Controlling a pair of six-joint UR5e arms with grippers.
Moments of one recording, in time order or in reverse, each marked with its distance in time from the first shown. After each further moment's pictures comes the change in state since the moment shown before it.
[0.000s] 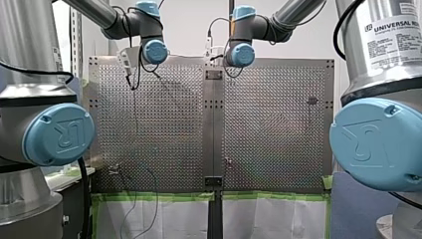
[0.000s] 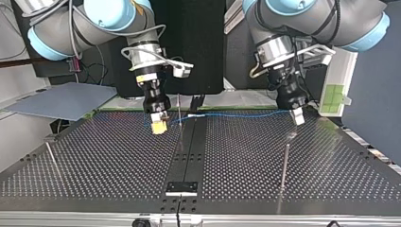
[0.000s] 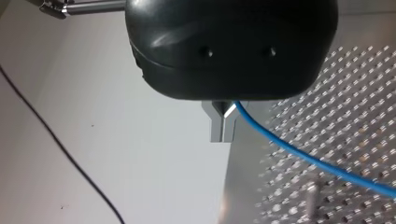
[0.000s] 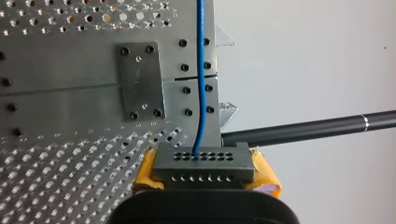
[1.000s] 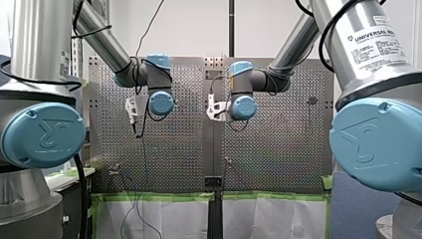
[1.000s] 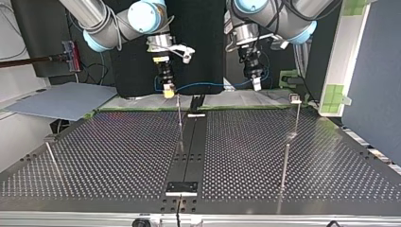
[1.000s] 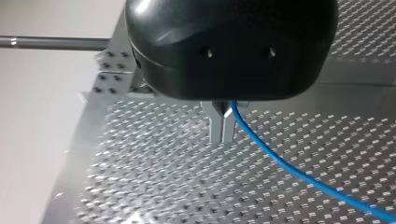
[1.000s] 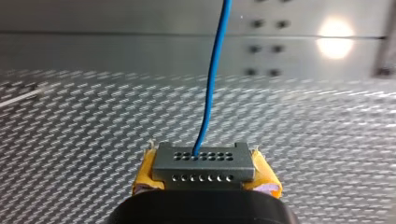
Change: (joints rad) left arm -0.136 -0.213 -0.279 0.301 -0.029 0.007; right arm 0.009 0.161 0.265 -0.147 0.101 -0.004
